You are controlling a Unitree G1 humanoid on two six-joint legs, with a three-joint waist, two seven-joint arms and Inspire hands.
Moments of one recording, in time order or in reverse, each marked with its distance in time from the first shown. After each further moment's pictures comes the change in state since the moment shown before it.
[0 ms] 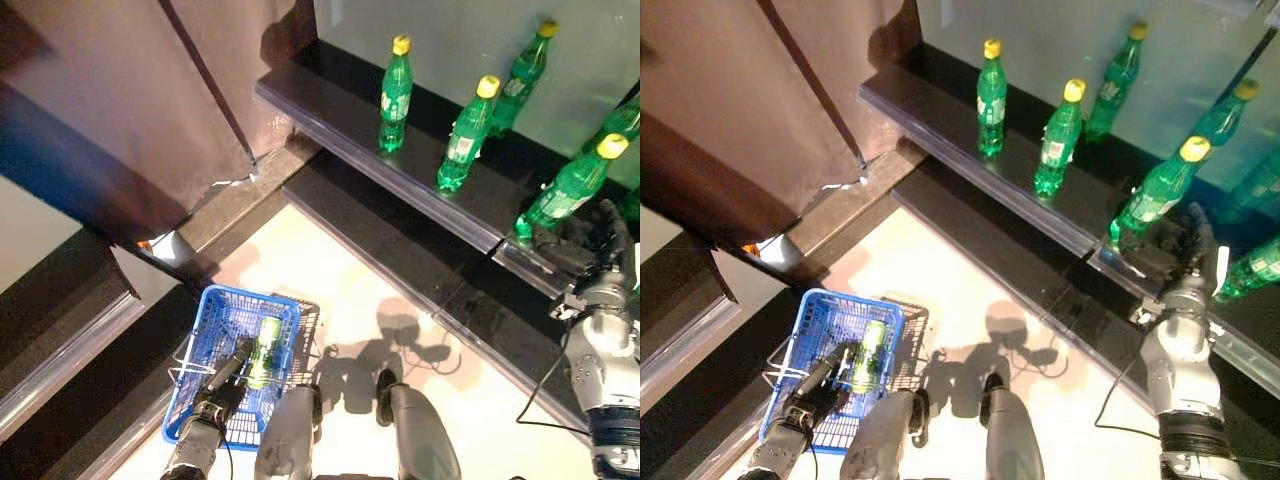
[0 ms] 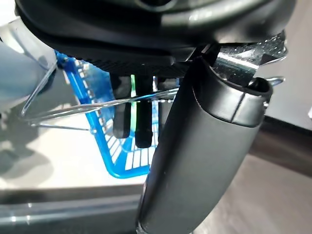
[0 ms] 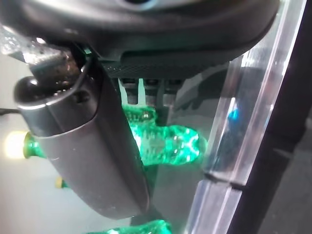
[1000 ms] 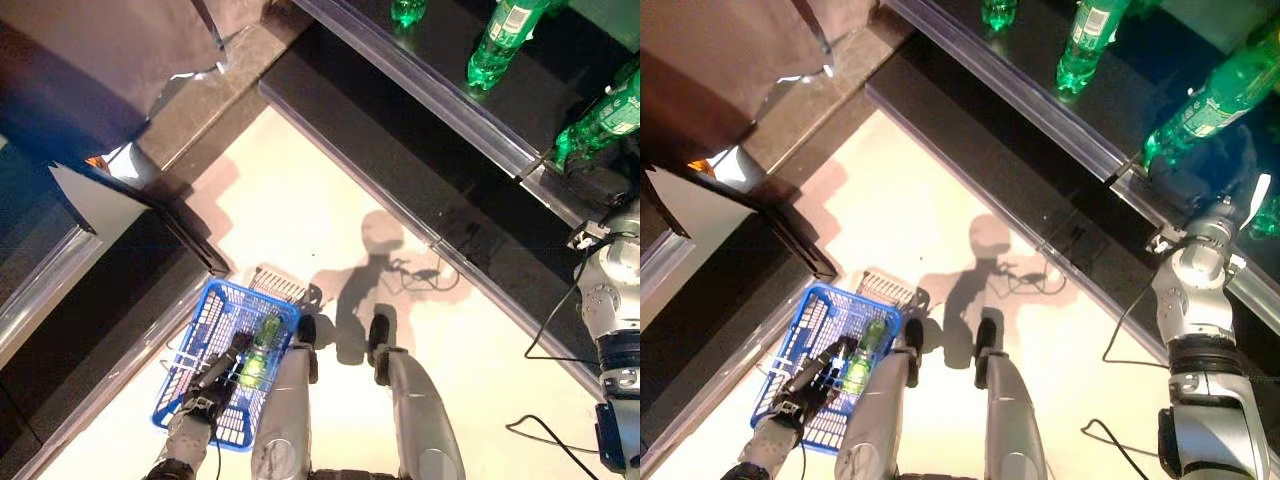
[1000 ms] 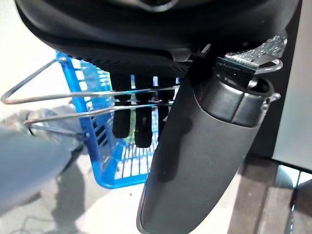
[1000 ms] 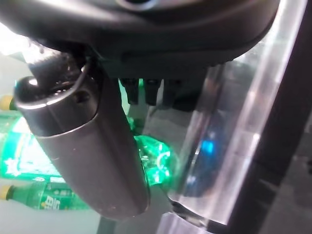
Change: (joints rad) left arm -0.054 0.086 -0.156 -0.002 -0.143 -0.052 0.081; right arm -0.415 -0.101 0.162 0.279 0.083 -0.110 -0.129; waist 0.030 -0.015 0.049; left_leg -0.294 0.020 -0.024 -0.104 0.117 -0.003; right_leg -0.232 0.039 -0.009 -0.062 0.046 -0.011
